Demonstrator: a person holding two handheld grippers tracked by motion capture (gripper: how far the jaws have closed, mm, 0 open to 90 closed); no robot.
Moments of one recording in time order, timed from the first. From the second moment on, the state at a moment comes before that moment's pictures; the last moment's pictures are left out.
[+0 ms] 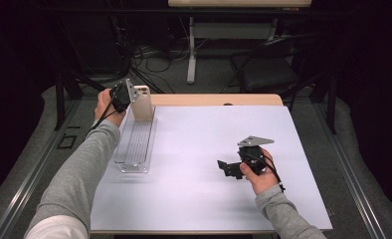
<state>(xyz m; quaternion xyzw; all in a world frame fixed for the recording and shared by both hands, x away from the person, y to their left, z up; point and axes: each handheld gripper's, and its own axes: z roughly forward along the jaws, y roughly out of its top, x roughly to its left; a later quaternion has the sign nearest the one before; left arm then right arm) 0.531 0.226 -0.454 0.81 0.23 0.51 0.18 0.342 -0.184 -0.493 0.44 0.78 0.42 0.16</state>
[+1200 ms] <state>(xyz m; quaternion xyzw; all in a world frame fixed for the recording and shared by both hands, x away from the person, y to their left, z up) 0.535 0.231 -0.450 0.79 0.26 0.51 0.22 0.341 -0.186 -0.496 0.44 0.78 0.41 0.16</state>
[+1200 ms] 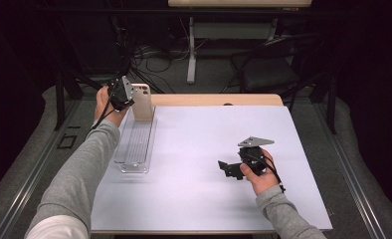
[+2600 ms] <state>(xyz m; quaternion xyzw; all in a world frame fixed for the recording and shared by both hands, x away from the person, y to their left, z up) 0.518 0.238 -0.429 0.79 0.34 0.43 0.27 0.339 -0.180 -0.493 0.43 0.79 0.40 0.18</state>
